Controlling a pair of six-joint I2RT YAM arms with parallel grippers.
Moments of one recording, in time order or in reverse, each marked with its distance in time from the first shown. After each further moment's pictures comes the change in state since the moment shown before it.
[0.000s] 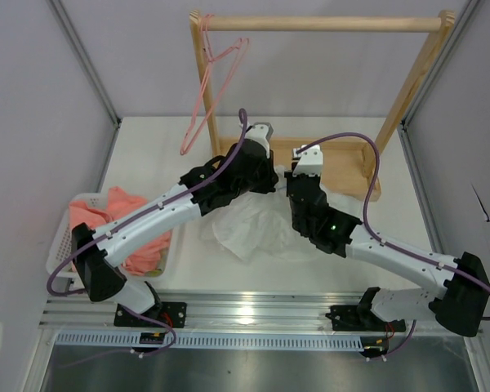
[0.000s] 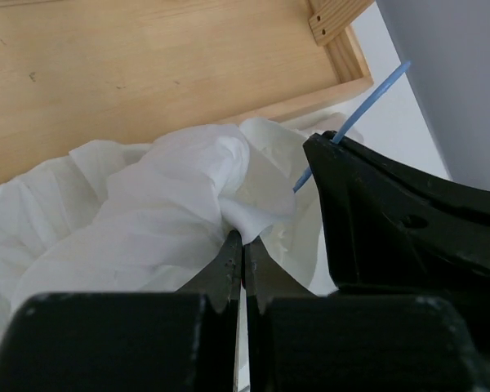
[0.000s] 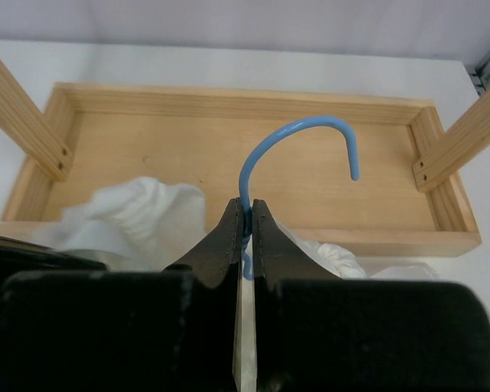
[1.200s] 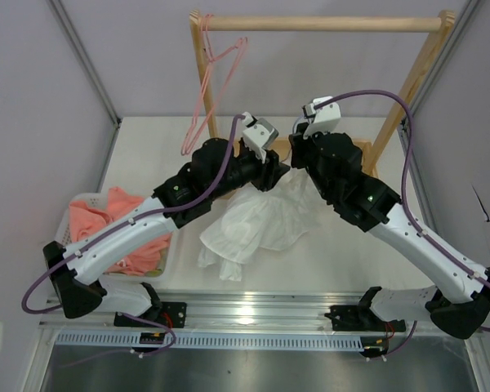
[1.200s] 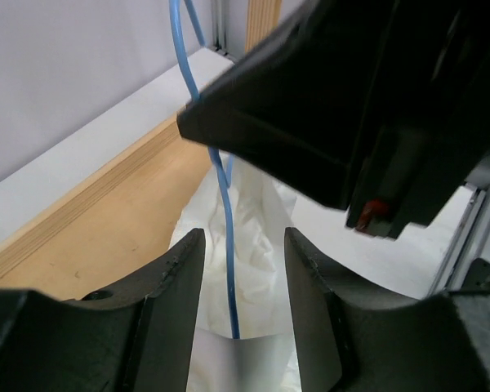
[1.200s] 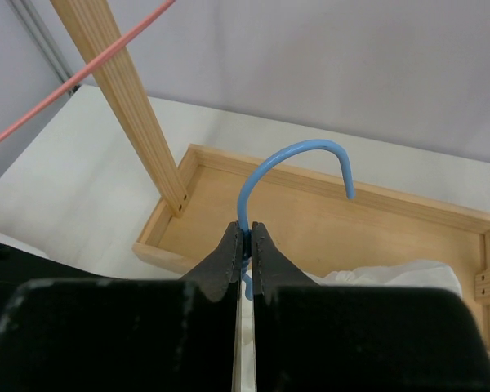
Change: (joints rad) left arm -0.003 -0.183 -0.103 0.336 0.222 0.515; right arm -0.106 0.014 0.513 -0.420 -0.430 0.005
